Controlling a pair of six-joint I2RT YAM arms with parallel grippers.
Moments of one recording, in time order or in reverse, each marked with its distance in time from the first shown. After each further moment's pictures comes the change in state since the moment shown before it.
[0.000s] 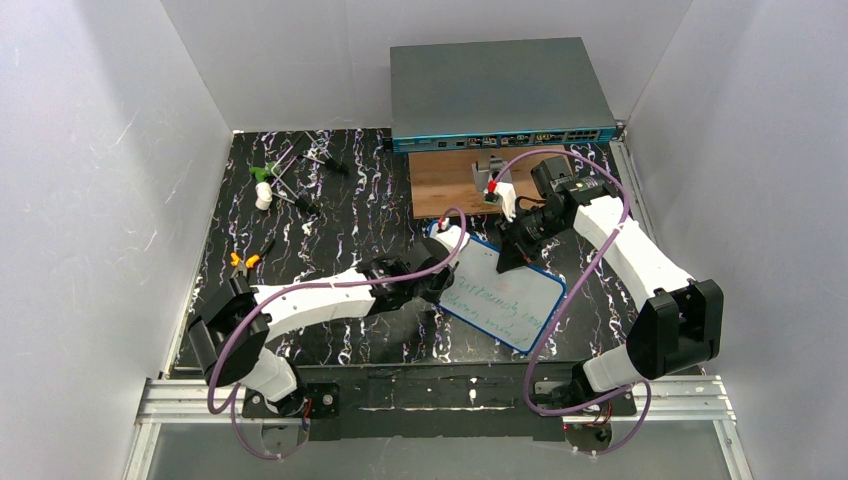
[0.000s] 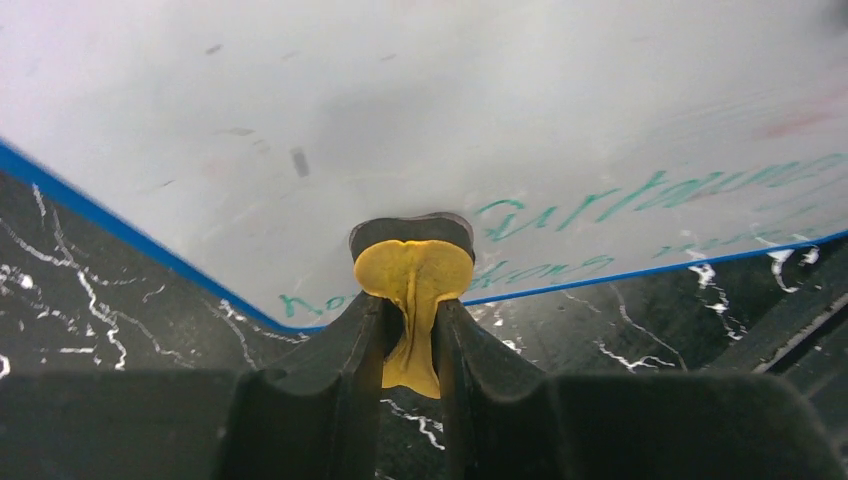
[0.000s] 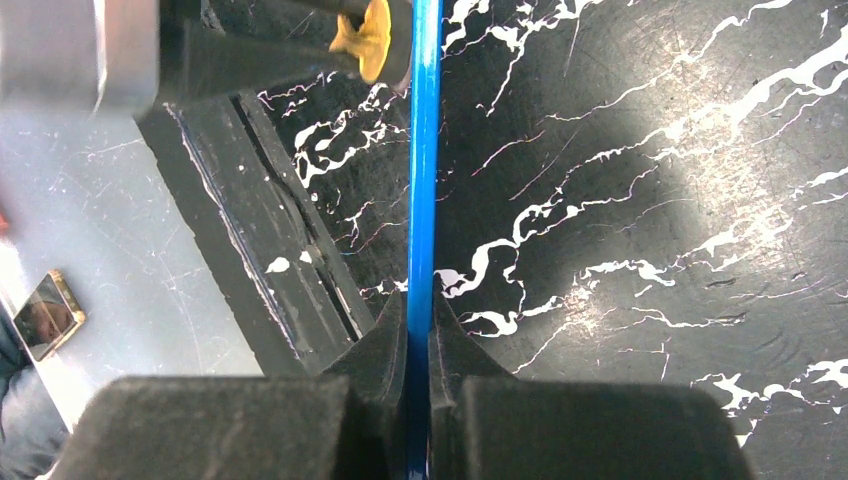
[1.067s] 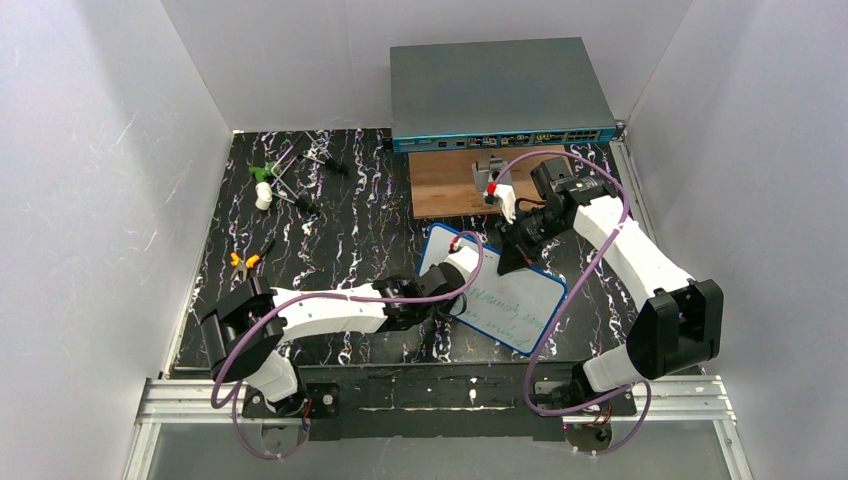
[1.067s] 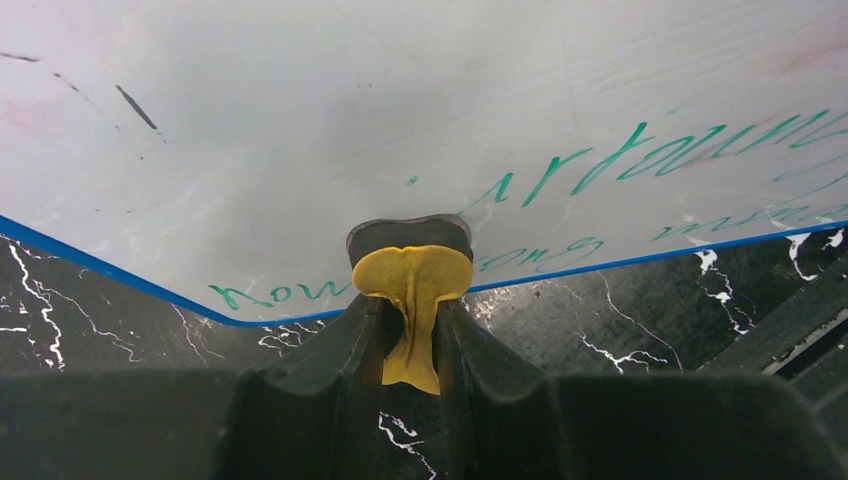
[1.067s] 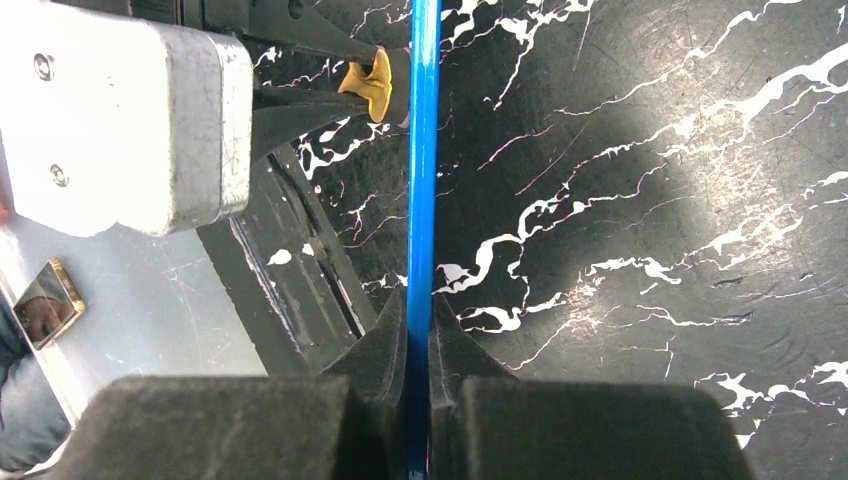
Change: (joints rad) left arm -0.122 0.054 -0.039 0.052 -0.113 -0.058; right arm 0.001 0.000 0.000 -0.021 -0.006 -0.026
